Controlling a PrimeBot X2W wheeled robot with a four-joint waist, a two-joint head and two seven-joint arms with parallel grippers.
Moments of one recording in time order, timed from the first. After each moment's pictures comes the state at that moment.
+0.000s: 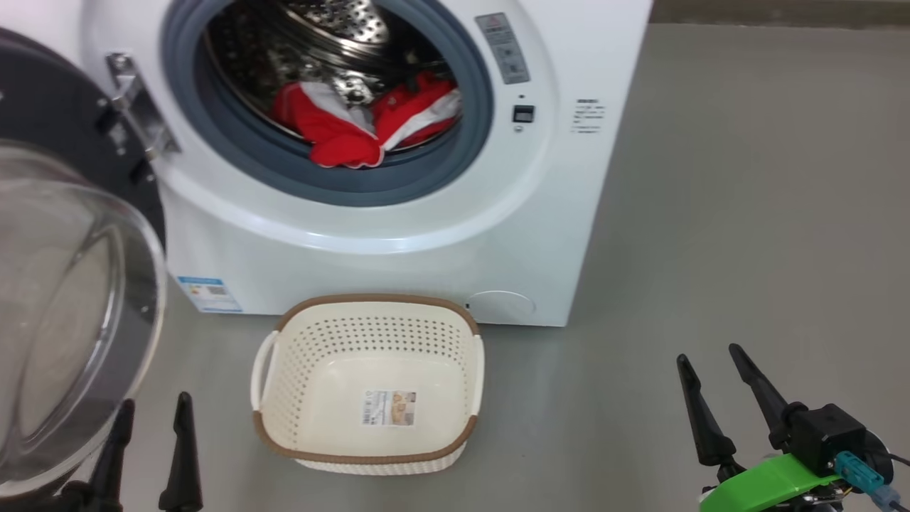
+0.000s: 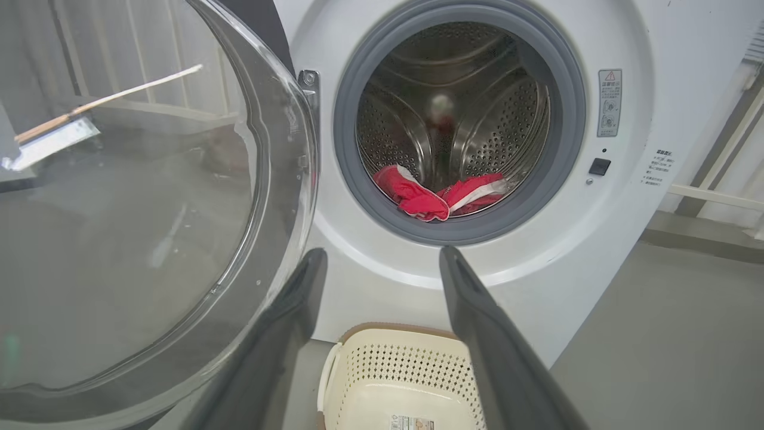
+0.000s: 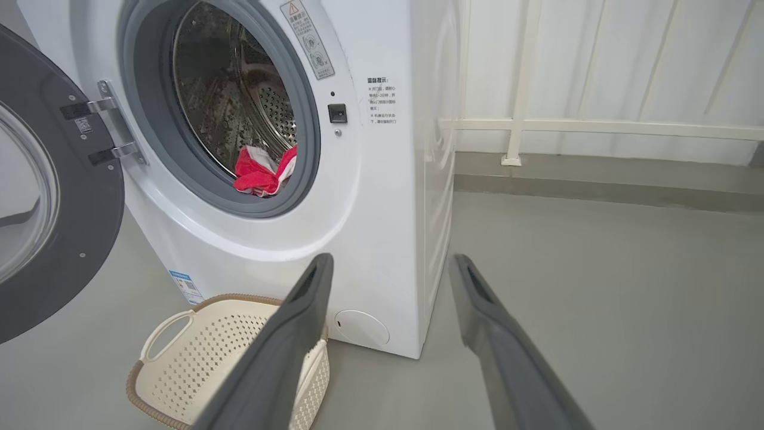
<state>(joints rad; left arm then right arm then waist) 0.02 0.09 0.16 0.16 -0.30 -0.13 -0.26 0.00 -0.07 0.02 0.23 0.24 0.12 -0.25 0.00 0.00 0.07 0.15</state>
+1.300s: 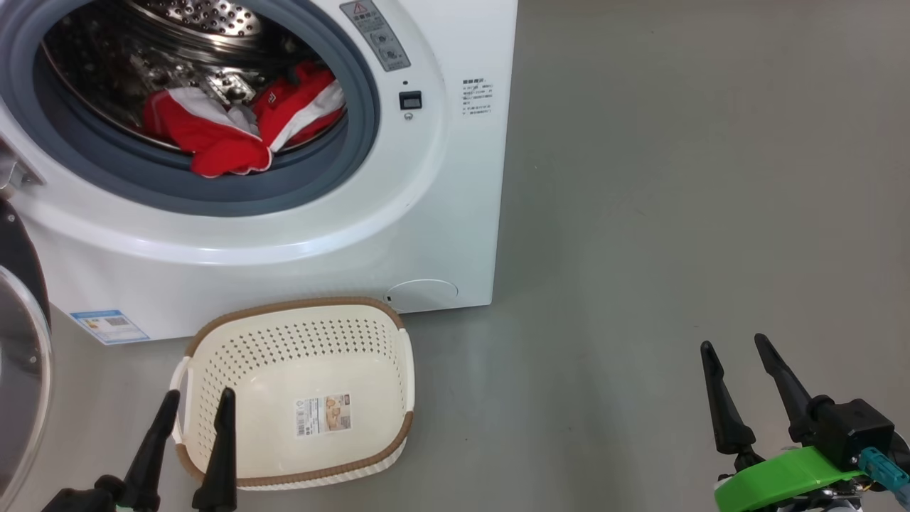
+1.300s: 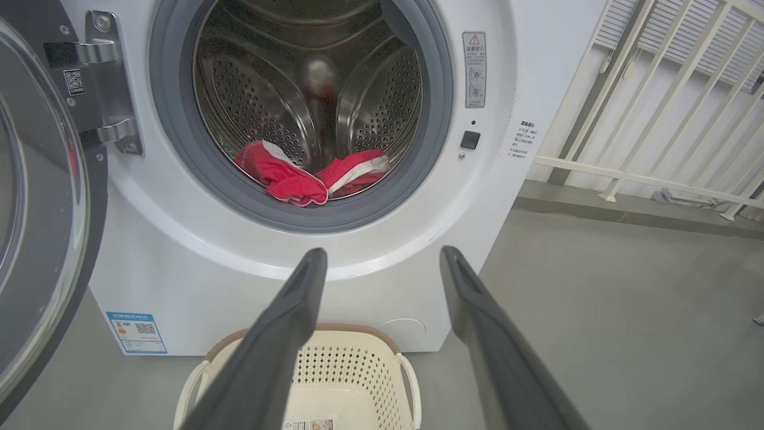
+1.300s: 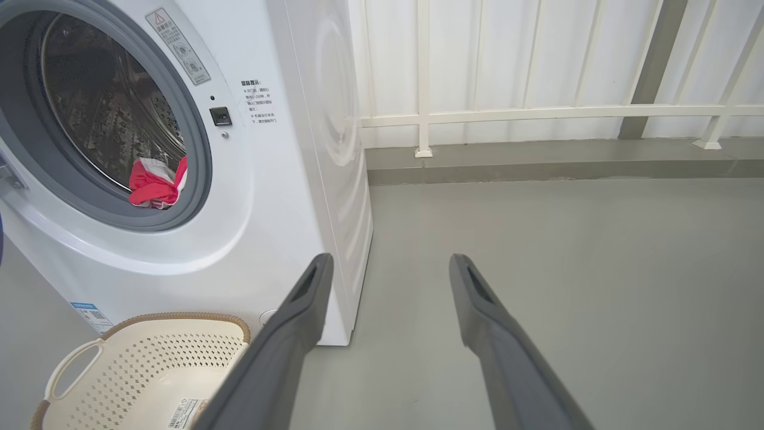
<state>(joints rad) 0.04 0.14 0.02 0.10 -0.40 -0.13 -0.26 0.00 -0.05 -0.05 0.21 0.24 0.12 -0.25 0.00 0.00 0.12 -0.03</state>
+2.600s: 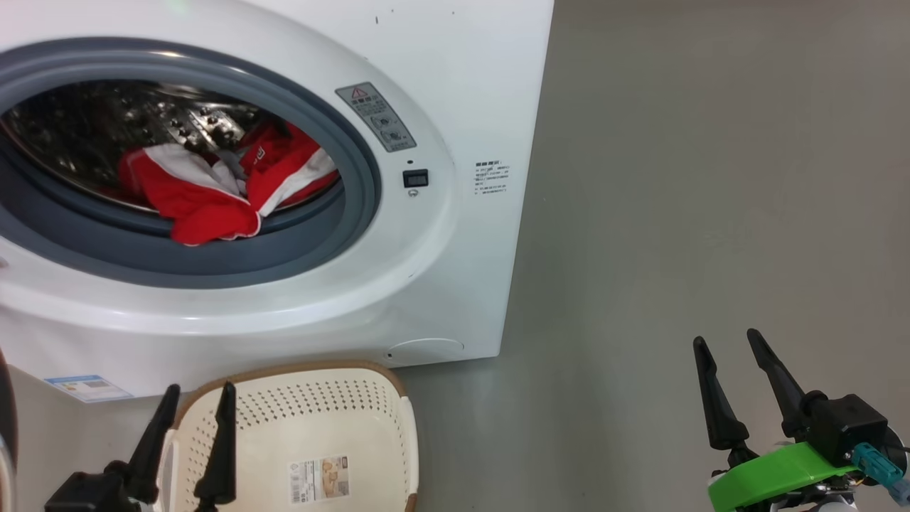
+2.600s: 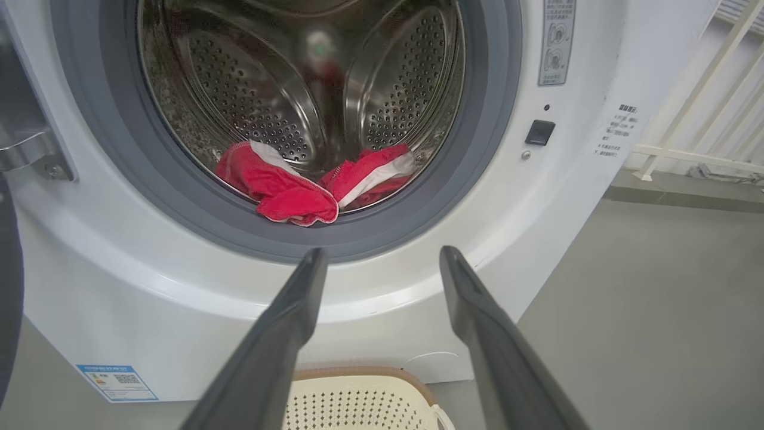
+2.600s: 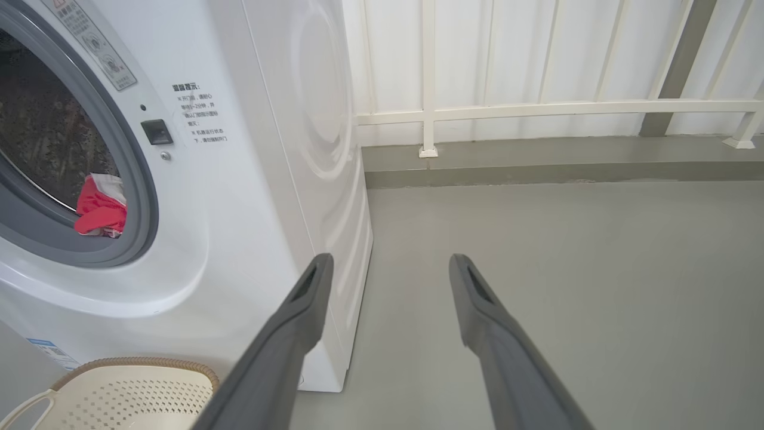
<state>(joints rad) -0.01 0.15 0.02 0.16 -0.36 -0.13 -0.26 -0.01 -0.05 -0.04 0.21 0.24 0.12 -0.25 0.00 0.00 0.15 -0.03</state>
